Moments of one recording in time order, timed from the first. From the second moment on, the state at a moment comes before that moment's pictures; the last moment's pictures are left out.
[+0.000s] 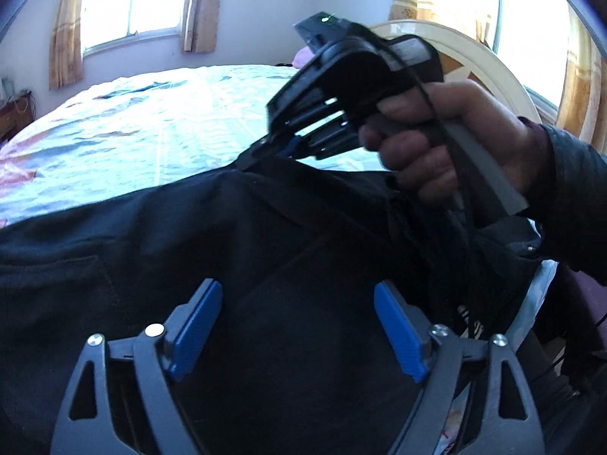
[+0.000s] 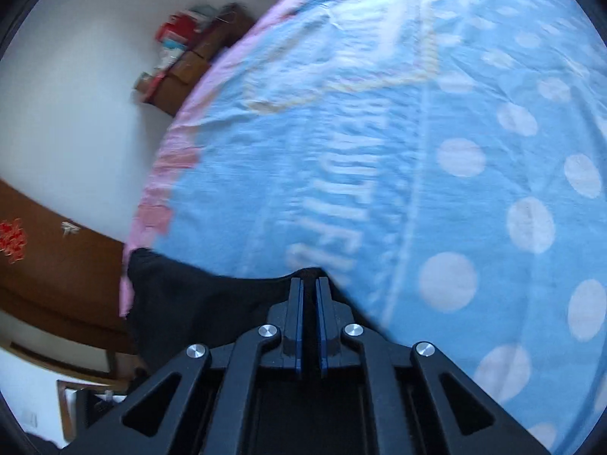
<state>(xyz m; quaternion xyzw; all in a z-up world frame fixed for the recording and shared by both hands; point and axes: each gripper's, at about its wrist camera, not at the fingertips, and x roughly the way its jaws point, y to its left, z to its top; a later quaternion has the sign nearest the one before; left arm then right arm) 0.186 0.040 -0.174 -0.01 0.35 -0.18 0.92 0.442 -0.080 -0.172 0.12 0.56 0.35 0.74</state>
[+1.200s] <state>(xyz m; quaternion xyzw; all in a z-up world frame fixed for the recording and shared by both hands) 0.158 0.270 -0.177 -0.11 0.39 -0.03 0.91 0.253 -0.151 -0.156 0.02 0.51 0.30 0.81</state>
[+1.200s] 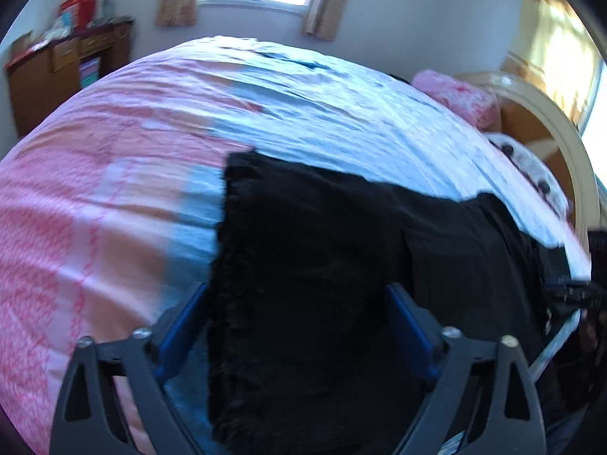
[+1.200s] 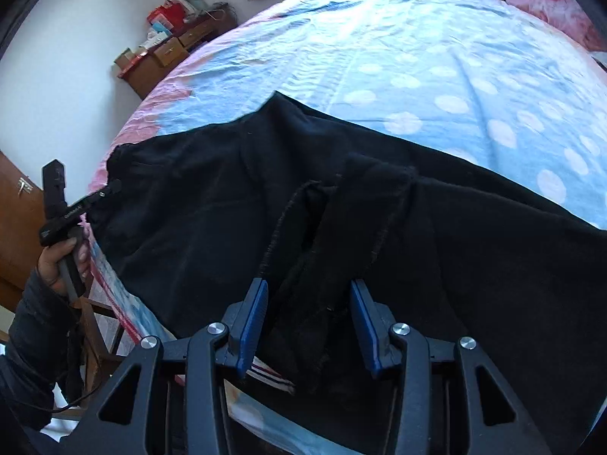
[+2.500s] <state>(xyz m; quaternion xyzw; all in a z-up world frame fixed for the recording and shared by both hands) 0.136 0.200 -0.055 -0.27 0.33 -0.17 0.89 0.233 -0.212 -0.133 0.11 0.42 0.30 0.85</state>
